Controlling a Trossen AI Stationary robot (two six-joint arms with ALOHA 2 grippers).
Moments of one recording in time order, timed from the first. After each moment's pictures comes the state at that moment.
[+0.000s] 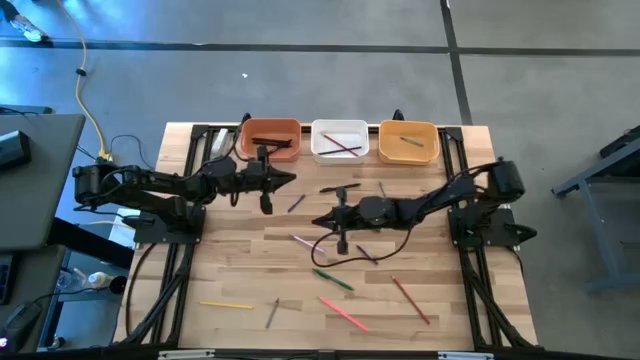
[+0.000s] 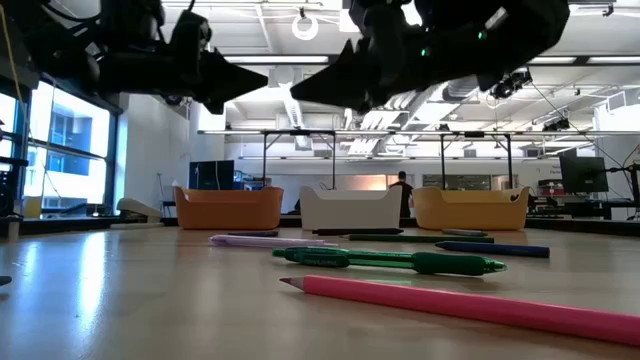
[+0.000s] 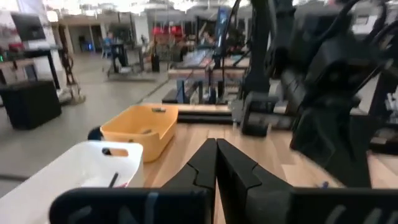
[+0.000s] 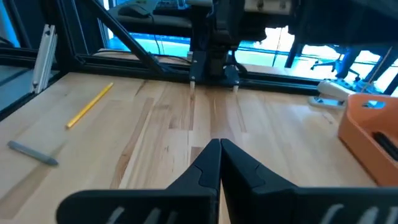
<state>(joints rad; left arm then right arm) 0.41 1.21 0.32 0.91 0.15 0.04 0.11 1.75 0.80 0.75 0.09 -0.09</state>
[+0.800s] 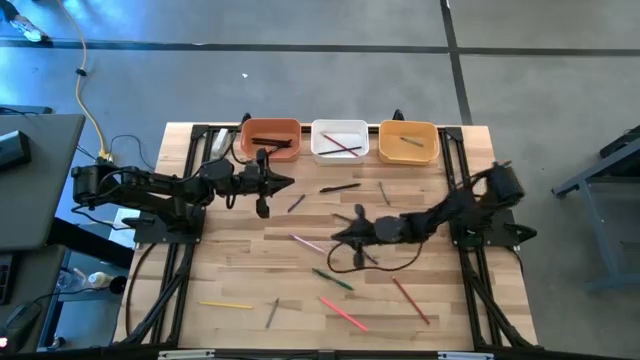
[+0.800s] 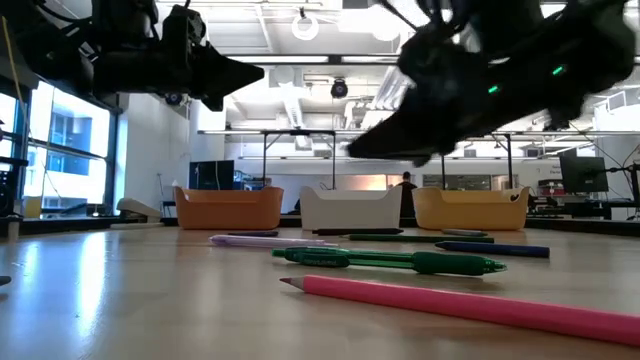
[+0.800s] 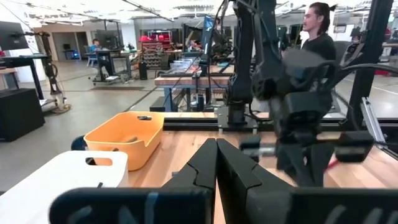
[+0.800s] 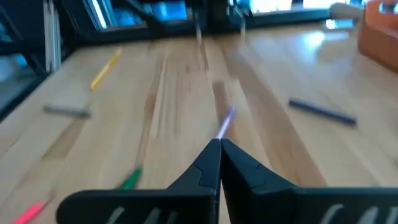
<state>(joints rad) 0.40 1.19 0.30 0.94 0.20 0.03 0.25 1.72 0.56 0.83 0.24 0.18</state>
